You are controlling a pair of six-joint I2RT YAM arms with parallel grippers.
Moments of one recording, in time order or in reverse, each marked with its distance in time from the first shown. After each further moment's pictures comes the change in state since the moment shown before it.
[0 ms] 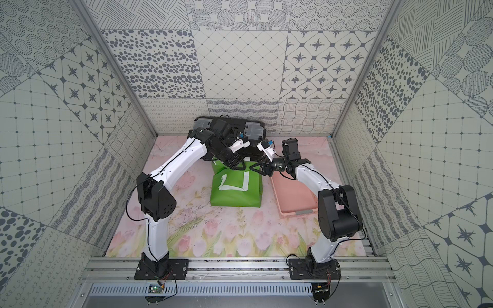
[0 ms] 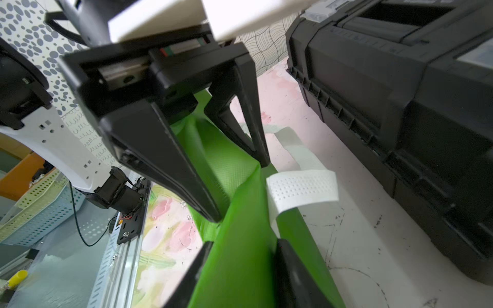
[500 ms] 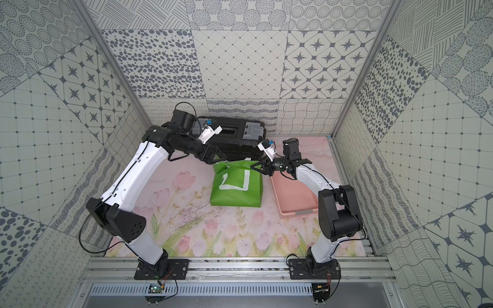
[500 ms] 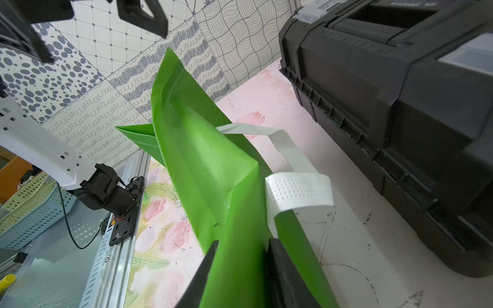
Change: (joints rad) left arm 0.202 -0.425 -0.259 0.042 0.109 0.001; right arm 0.000 0.000 -0.003 0.006 0.022 -0.021
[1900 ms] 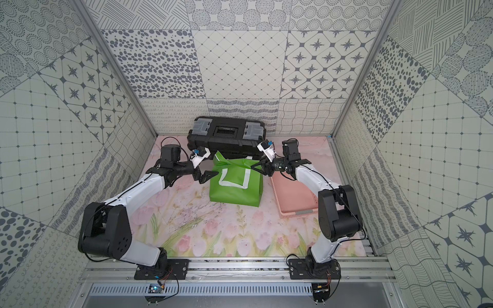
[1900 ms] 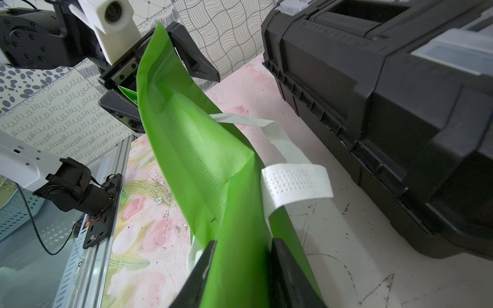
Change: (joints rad) left arm 0.195 -0.103 -0.827 1.040 0.289 0.372; right arm 0.000 -0.001 -0.005 -0.009 0.089 -0.033
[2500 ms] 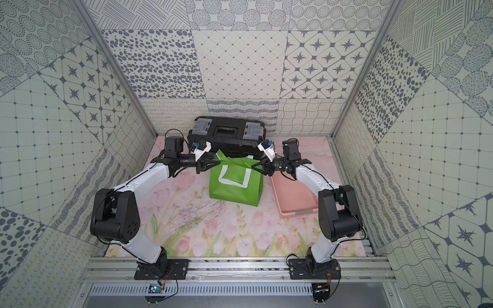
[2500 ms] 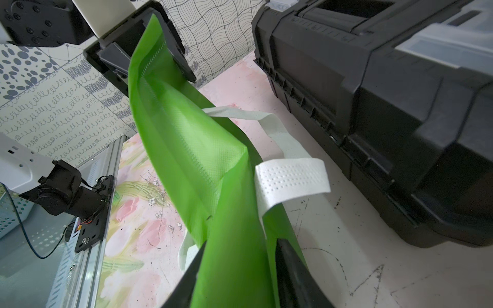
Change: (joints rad) left arm 0.011 0.130 0.162 -0.069 0.242 0.055; right arm -0.009 -0.001 0.002 -0.011 0.036 0.003
